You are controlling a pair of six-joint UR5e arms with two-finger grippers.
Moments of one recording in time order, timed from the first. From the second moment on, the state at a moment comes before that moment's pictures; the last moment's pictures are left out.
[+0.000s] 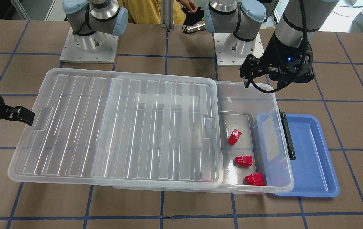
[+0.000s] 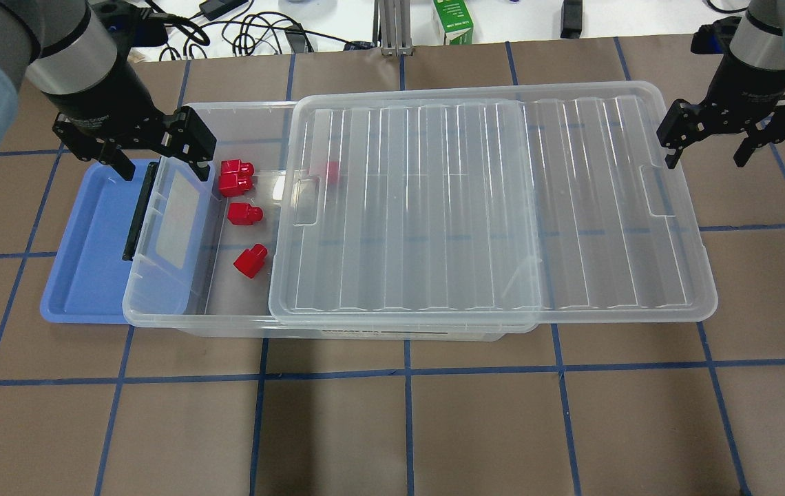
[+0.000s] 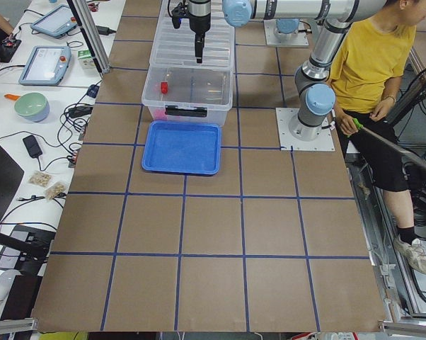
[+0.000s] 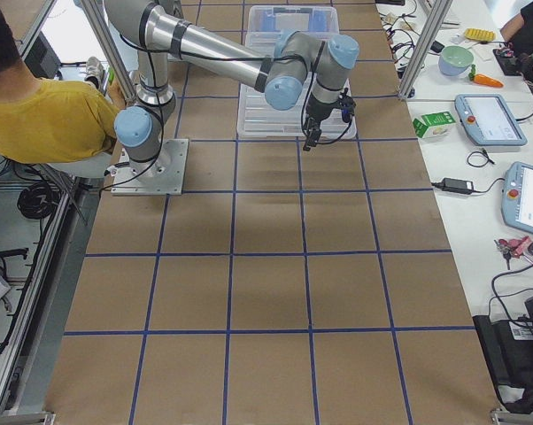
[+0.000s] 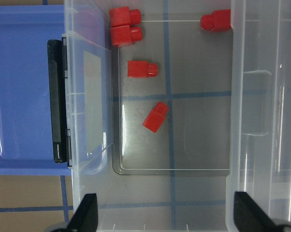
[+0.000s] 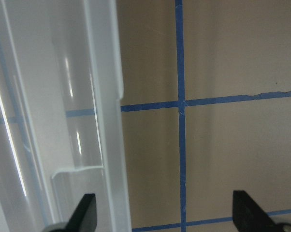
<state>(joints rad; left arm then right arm) -1.52 -1.57 -1.60 -1.55 1.58 0.11 1.28 -1.33 1.54 -1.64 -1.68 -0.21</state>
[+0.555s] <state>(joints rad) -1.54 -1.62 -1.84 -1.28 1.58 0.18 1.29 -1.50 1.53 -1.54 -1.64 -0.21</state>
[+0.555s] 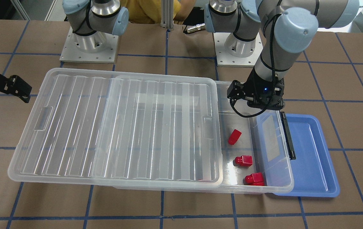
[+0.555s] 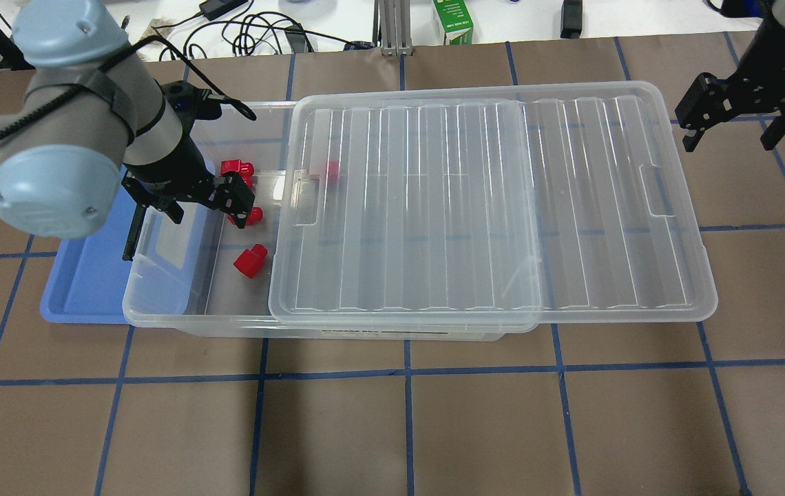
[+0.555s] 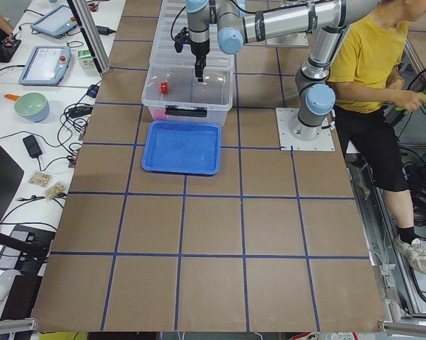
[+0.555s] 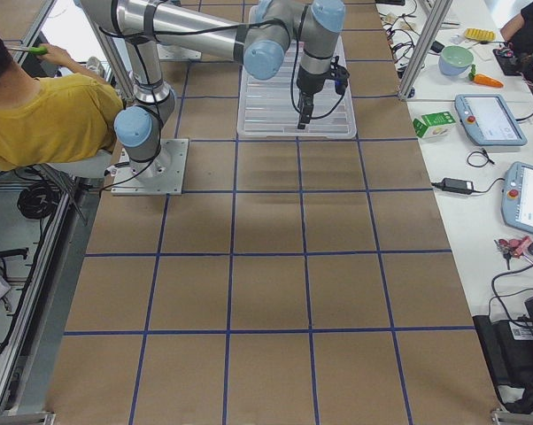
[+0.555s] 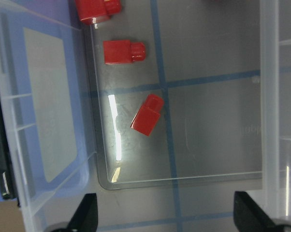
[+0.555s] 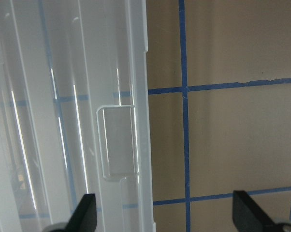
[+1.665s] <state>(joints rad) -1.53 -1.72 -2.00 -1.00 1.57 0.27 1.51 -1.56 1.54 -1.50 -1.60 0.03</state>
